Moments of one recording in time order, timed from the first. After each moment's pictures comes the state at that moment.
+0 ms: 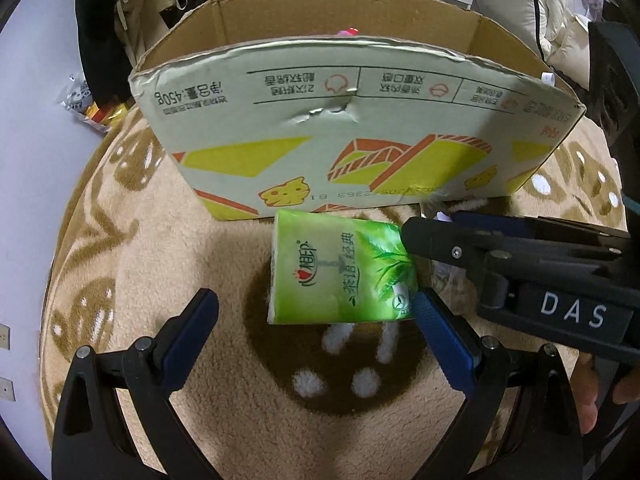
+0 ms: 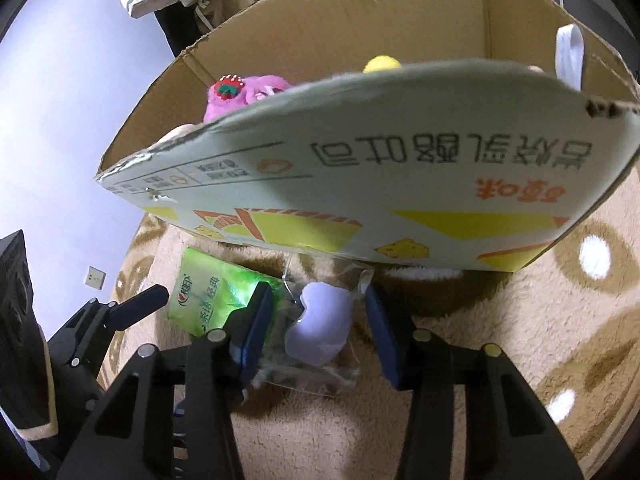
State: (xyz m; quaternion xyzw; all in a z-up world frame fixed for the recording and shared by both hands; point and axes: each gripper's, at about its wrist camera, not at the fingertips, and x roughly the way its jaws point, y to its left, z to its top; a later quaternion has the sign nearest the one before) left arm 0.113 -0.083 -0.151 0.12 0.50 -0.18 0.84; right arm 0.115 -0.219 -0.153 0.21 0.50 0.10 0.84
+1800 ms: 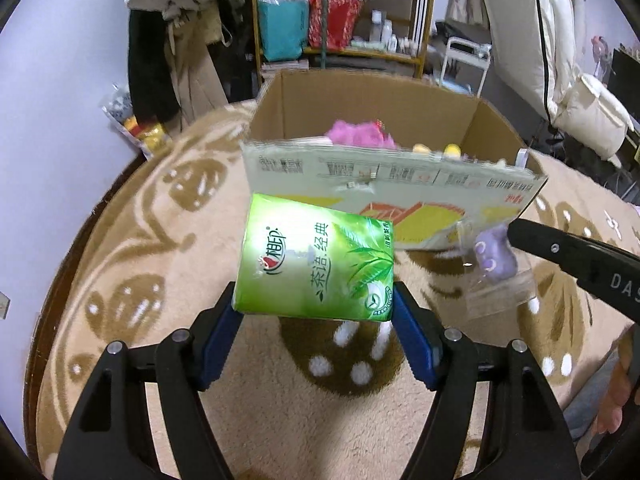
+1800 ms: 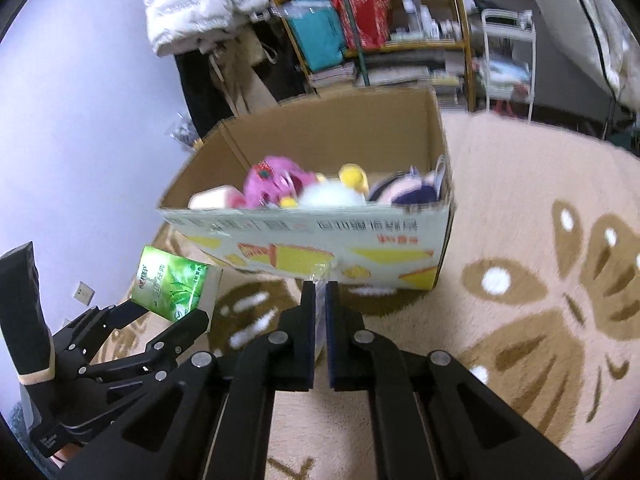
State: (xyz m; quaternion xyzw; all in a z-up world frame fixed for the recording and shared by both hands) left arm 0.070 -0.054 -0.088 0.06 0.41 -0.14 0.90; right arm 0.047 -0.252 -0.077 0.16 0.40 0.06 0.90
